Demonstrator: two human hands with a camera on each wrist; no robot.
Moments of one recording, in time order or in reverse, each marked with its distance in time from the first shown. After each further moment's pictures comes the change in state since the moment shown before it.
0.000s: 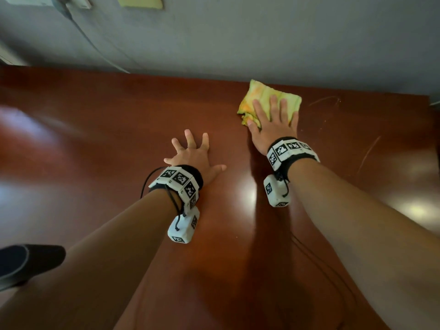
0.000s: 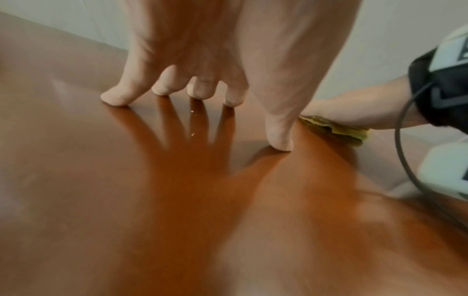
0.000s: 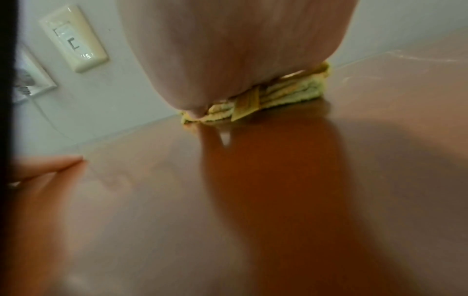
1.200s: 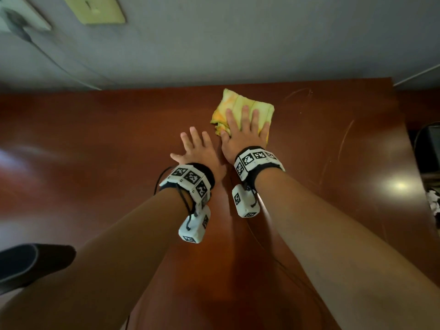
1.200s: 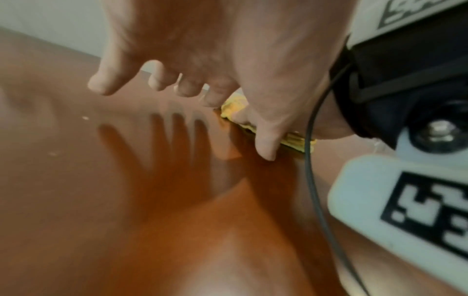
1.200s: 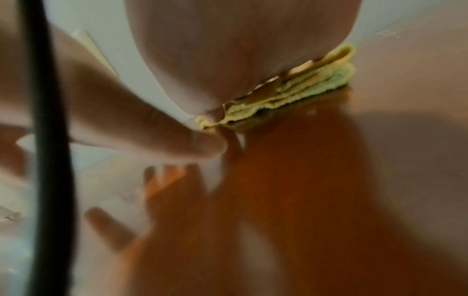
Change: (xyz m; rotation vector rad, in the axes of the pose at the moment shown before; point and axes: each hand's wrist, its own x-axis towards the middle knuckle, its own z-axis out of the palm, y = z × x) left_hand -0.004 0.052 -0.011 0.092 -0.004 0.080; right_hand -0.027 -0.036 0.017 0.083 0.034 0.096
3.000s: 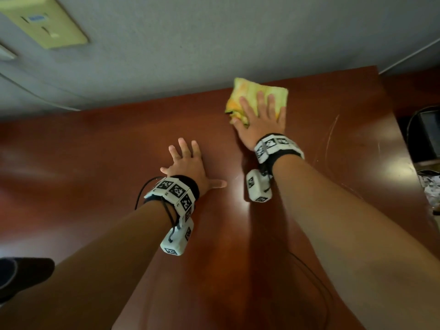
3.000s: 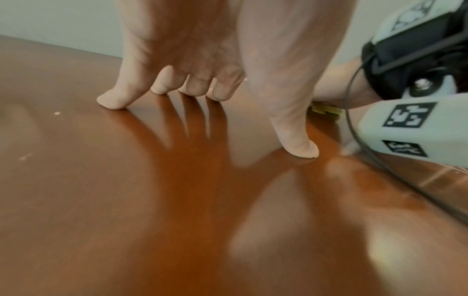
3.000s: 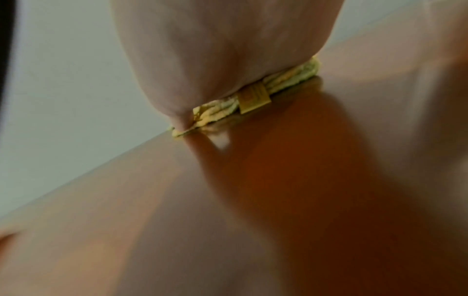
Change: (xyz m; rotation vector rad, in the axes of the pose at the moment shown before) left_hand 0.015 0.011 0.006 0.071 -0.035 0.042; right_hand 0.043 0.088 -0.032 0.060 0.030 0.043
